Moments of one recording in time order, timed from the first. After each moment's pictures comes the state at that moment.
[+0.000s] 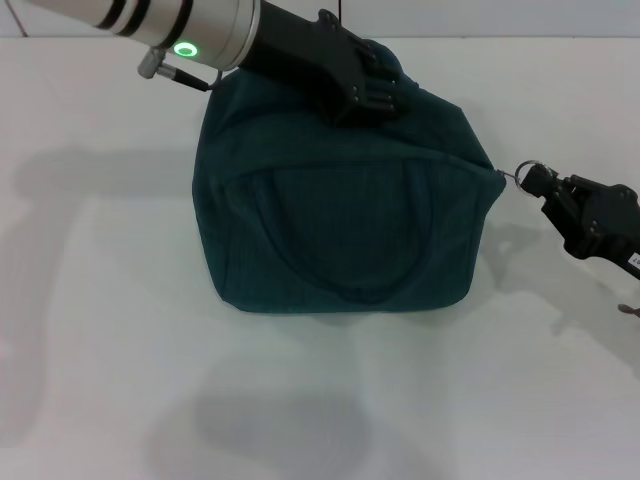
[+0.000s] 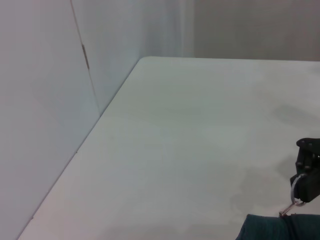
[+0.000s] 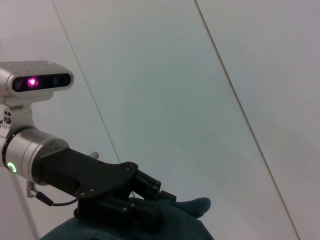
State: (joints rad) left arm -0.89 -2.08 1.08 0.97 2.17 1.38 -1.79; right arm 0.38 2.02 -1.41 -0.22 -0.75 -1.44 0.94
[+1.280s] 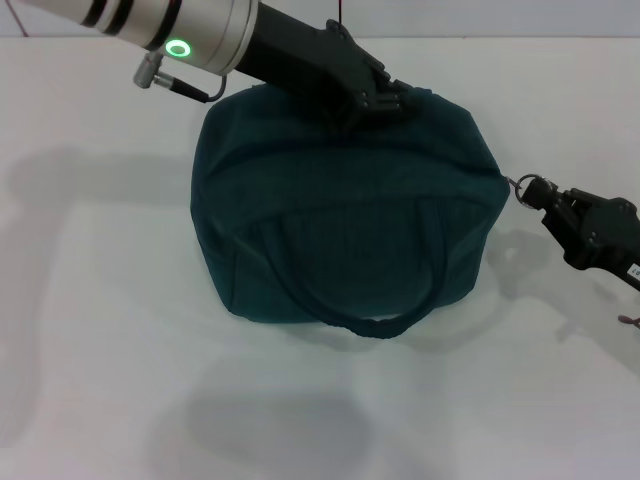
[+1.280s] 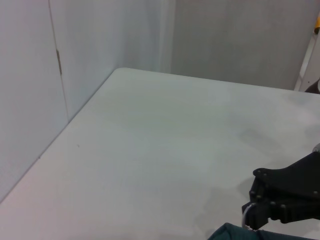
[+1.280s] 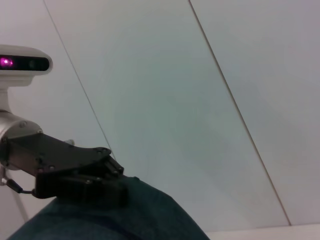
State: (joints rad) left arm -0.87 -2.07 1.09 1.02 2.11 1.49 -1.89; right arm 0.38 2.02 -1.41 -0.18 -0.75 -1.43 0.94
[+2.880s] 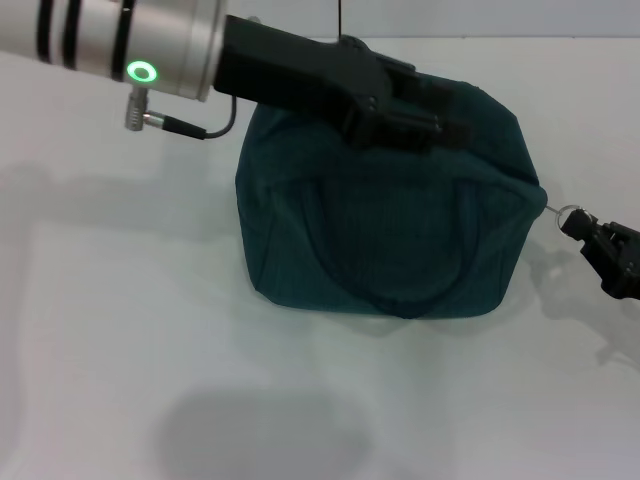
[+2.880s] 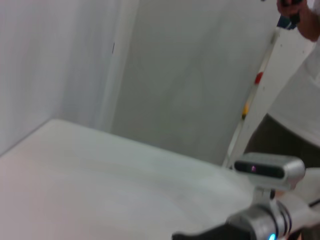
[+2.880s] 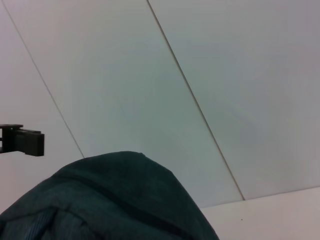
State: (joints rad) left arm -0.78 -2.08 1.05 1.02 1.84 1.66 -1.93; right arm 0.32 2.00 -1.39 -0.16 -0.75 -1.42 0.95
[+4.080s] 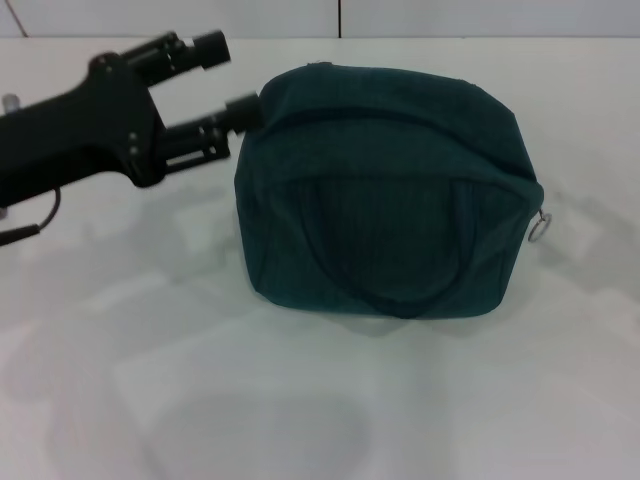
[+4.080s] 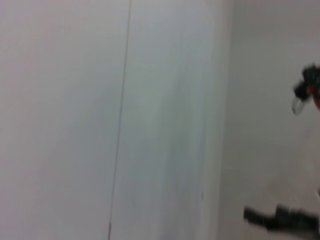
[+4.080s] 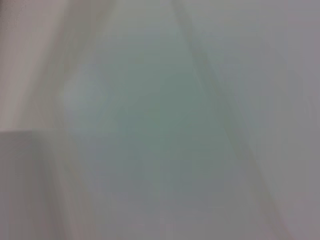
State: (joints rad) left arm -0.28 -2.08 0.95 1.00 1.39 1.69 -1.42; right arm 0.28 1.88 -1.17 -0.32 -0.81 -1.81 1.04
